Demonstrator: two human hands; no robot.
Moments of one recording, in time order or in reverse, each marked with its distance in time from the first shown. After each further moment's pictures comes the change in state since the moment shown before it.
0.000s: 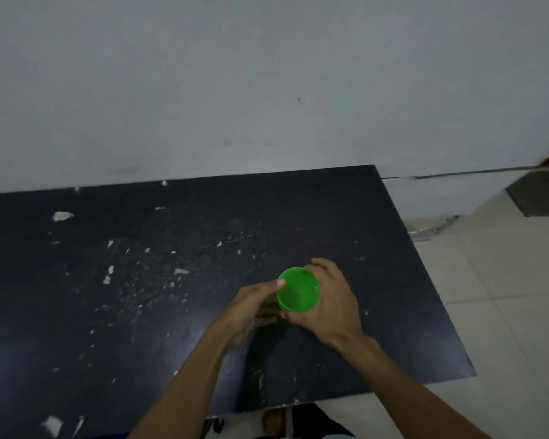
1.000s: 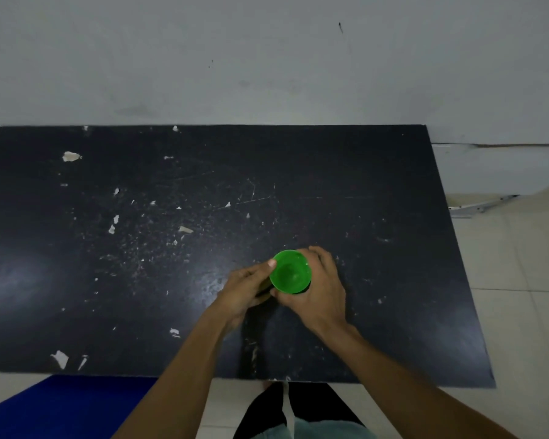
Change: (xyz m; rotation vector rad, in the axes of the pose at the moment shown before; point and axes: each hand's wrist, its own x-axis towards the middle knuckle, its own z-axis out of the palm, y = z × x) left_hand 0.029 -0.038 -0.009 -0.139 0.203 -0.031; right_hand 0.018 0.038 0.058 0.087 -0.089 0.052
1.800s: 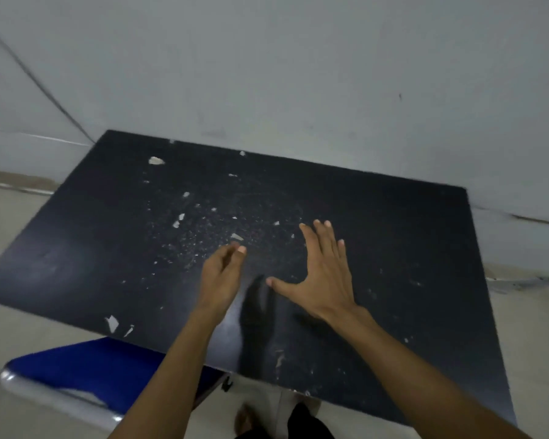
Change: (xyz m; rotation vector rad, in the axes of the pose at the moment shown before) left_hand -0.093 0.040 -0.064 0.107 0.617 0.461; right_hand 0.015 -0.099 -0.008 -0.276 -0.124 -0.421
